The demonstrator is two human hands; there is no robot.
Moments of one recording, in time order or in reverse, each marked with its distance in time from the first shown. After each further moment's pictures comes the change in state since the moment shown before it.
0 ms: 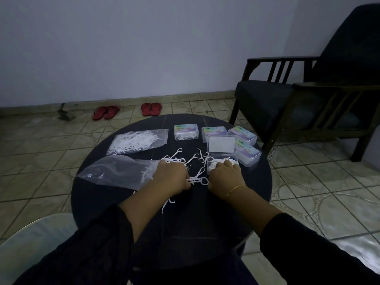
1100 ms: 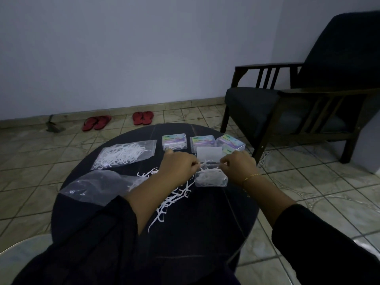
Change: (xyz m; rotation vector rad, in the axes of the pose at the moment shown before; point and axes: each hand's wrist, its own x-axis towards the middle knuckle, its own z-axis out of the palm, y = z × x) left_hand 0.043 0.032 -0.039 -0.135 0.227 0.128; right_hand 0.025 0.076 -0.021 0.295 0.141 0.214
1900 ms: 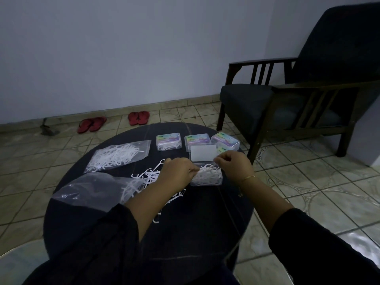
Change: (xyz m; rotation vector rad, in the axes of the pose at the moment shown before) left_hand 0.001 0.007 0.024 -0.076 -0.072 0.030; right_hand -0.009 0.002 0.000 0.624 0.047 0.116
